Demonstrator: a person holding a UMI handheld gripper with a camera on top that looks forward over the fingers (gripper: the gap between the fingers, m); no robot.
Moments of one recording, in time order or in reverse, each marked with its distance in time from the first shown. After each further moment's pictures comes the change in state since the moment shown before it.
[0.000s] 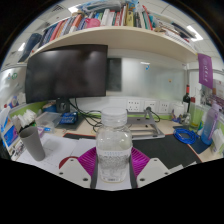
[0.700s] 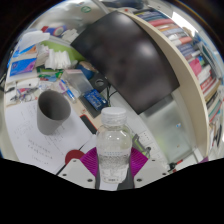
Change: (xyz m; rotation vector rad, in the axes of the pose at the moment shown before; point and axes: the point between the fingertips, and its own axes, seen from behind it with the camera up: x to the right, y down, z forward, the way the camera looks) arm -0.159 -0.053 0.002 -0.130 0.031 -0.882
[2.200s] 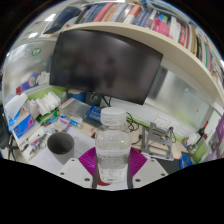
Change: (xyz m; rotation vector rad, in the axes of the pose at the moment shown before) arm 0.024 -0.015 -0.011 0.024 -0.208 0.530
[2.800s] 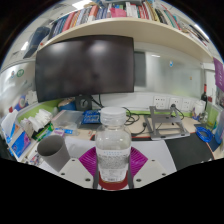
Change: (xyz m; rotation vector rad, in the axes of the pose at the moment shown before) arm -0.005 0.061 0.052 0.117 0.000 0.337
